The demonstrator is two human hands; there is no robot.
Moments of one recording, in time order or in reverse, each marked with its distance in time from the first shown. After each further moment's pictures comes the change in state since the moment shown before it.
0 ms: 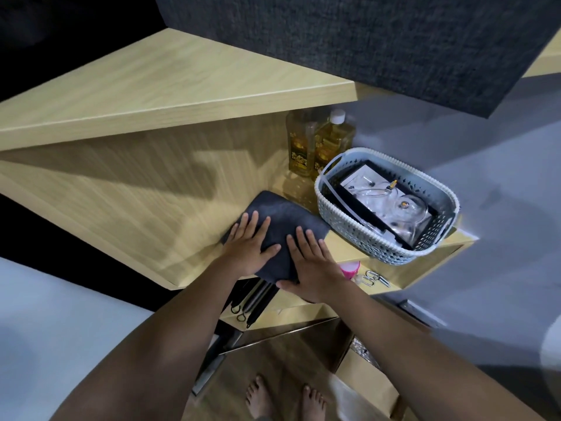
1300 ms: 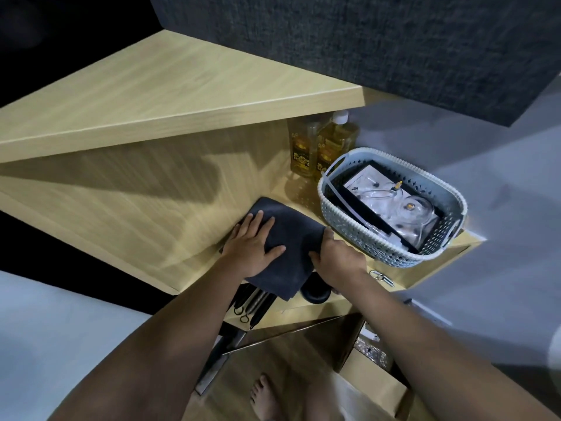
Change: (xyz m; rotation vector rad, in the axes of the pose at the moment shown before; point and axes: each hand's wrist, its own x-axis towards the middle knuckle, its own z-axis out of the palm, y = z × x) left_hand 0.011 -0.007 0.000 0.029 0.051 0.023; right_hand 0.003 0.019 -0.030 0.193 0.098 0.449
